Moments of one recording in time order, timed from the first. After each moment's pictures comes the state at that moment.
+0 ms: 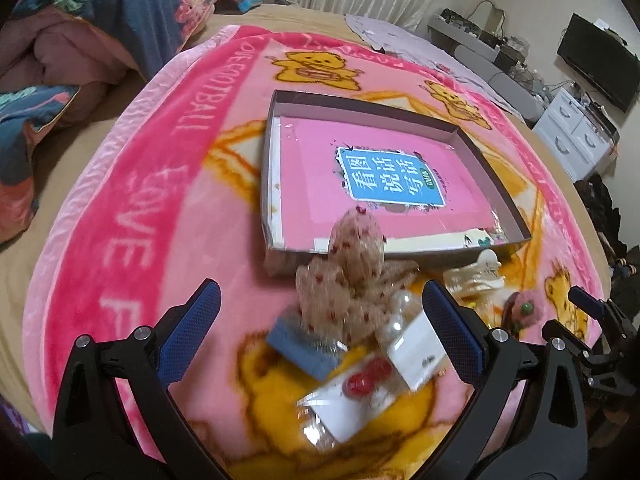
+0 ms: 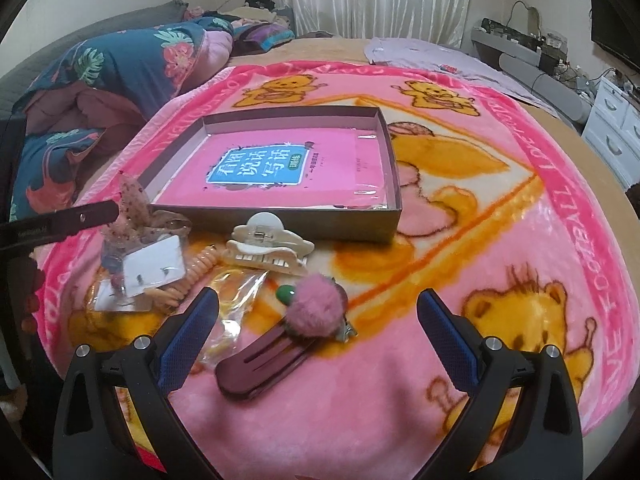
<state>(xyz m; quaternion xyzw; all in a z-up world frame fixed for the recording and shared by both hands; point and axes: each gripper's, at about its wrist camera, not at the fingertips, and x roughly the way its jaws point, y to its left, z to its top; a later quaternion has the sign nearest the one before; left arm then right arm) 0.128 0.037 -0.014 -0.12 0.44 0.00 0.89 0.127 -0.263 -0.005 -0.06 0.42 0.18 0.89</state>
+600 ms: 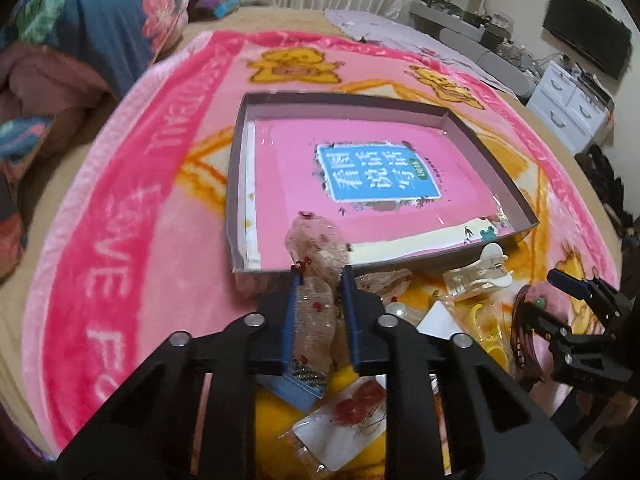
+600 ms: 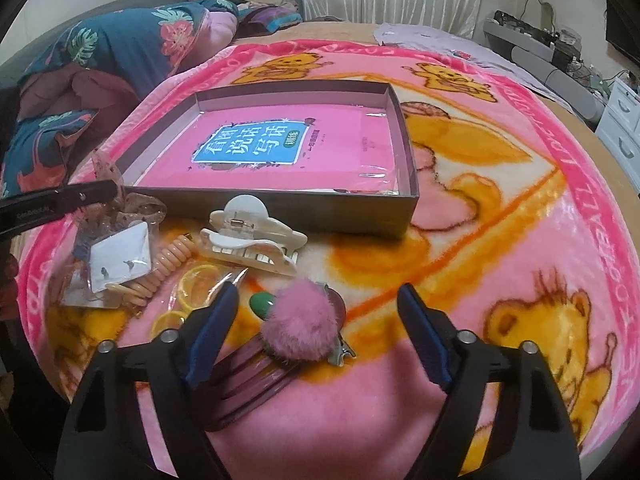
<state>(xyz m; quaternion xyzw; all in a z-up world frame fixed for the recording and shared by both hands) 0.144 0.015 -0.019 -0.06 0.44 -0.02 0.90 0.151 -0.259 -0.035 -0.08 0.44 0.19 0.88</state>
